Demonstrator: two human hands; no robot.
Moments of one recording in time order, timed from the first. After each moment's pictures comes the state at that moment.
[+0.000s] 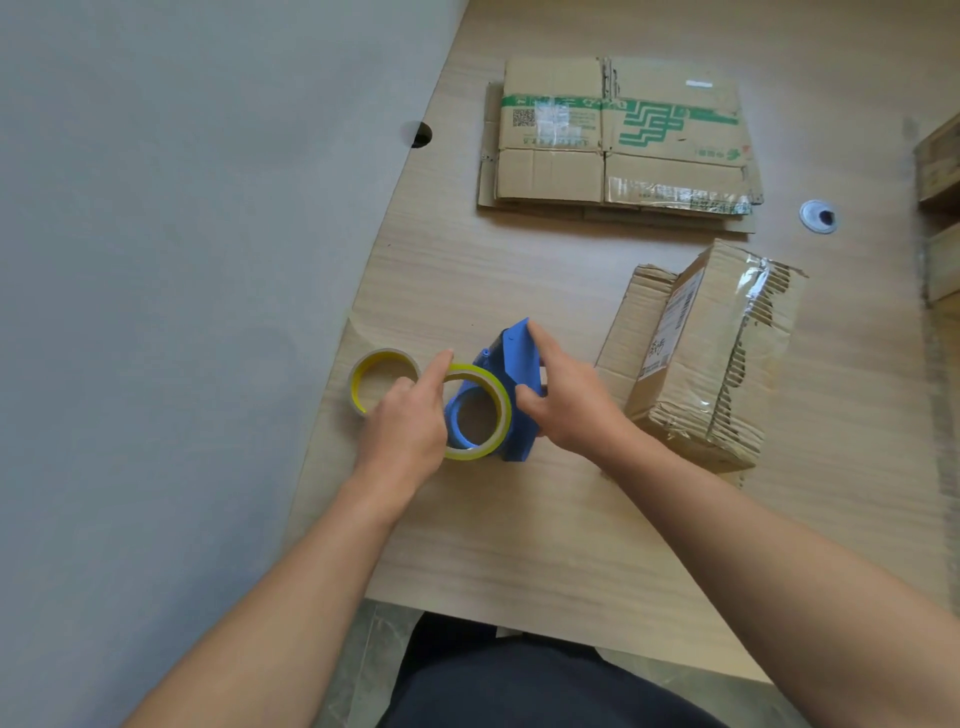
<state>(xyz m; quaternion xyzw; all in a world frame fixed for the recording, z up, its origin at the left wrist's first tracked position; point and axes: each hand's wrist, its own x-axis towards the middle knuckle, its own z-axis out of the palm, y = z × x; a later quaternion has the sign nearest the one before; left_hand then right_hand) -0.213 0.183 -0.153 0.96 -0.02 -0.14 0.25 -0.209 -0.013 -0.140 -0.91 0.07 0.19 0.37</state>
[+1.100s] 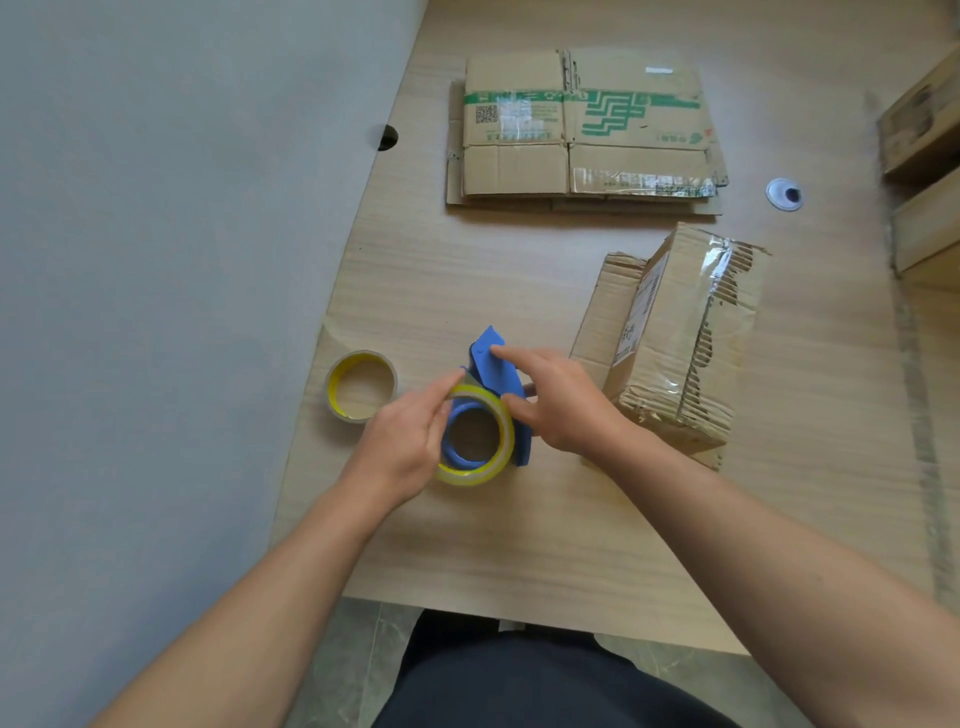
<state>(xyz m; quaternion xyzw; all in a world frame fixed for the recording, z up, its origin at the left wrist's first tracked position) -0.228 0.183 -0.155 0.91 -0.14 -0.14 0.36 -0.222 -0.037 -0.143 -0.91 0.01 0.19 0.37</state>
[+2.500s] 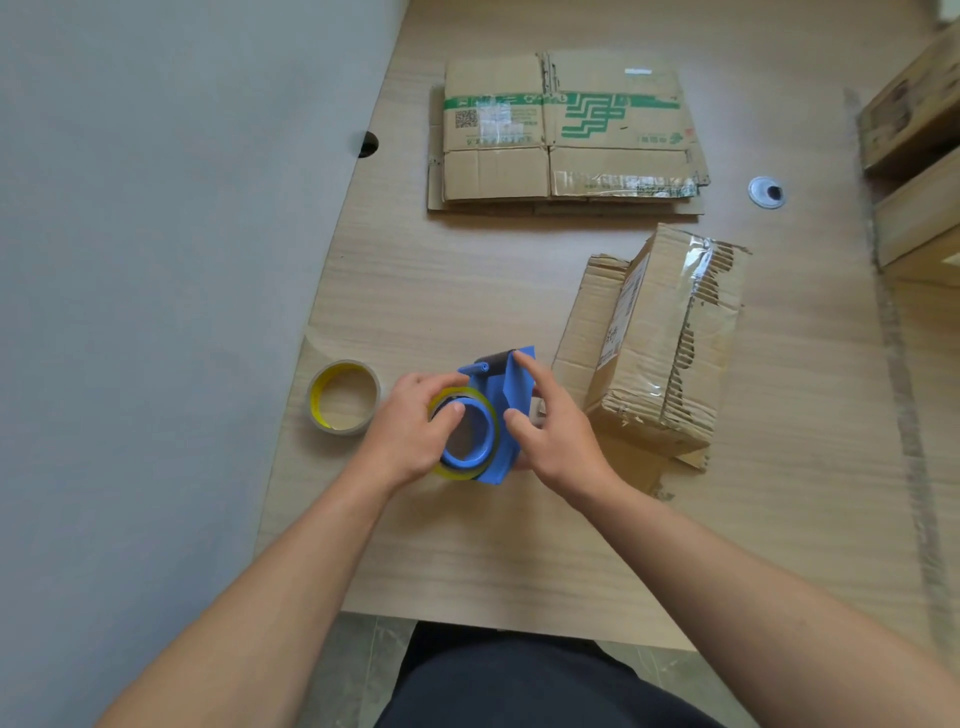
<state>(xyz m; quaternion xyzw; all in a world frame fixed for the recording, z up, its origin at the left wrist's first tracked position) -0.209 0.152 -0.144 0.89 -0.08 -0.20 0.39 -0.264 -0.029 -0.157 -0.78 0.18 0.12 0.59</state>
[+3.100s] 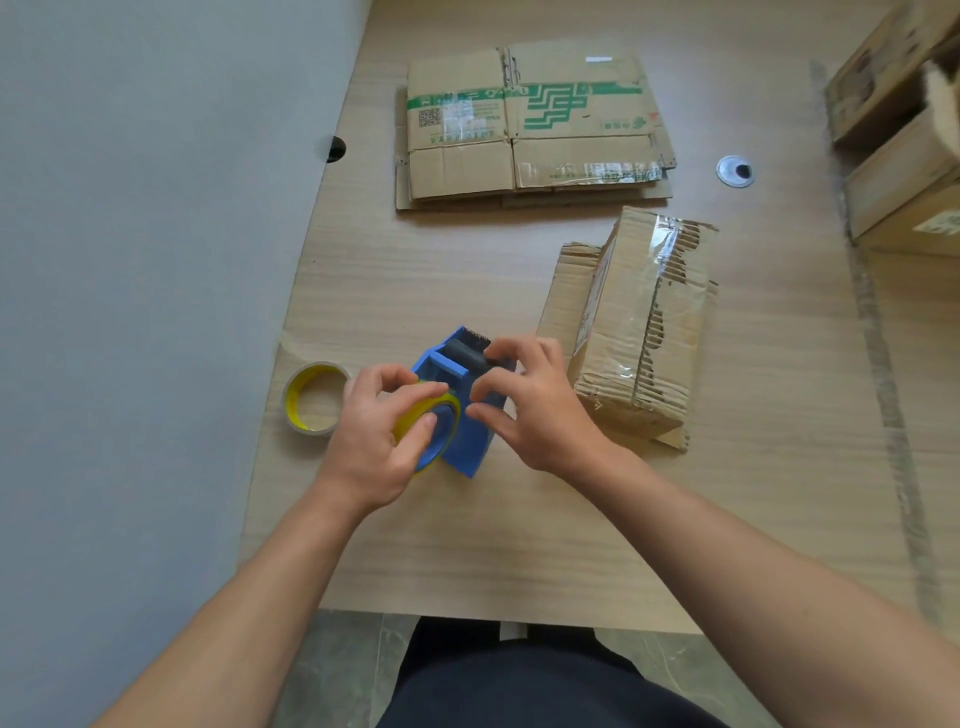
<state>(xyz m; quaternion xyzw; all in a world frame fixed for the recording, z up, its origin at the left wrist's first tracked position) -0.238 0.152 -0.119 0.90 -0.17 -0.08 0.39 -0.258 -0.051 -0.129 -0.93 -0.06 -0.04 0.37</state>
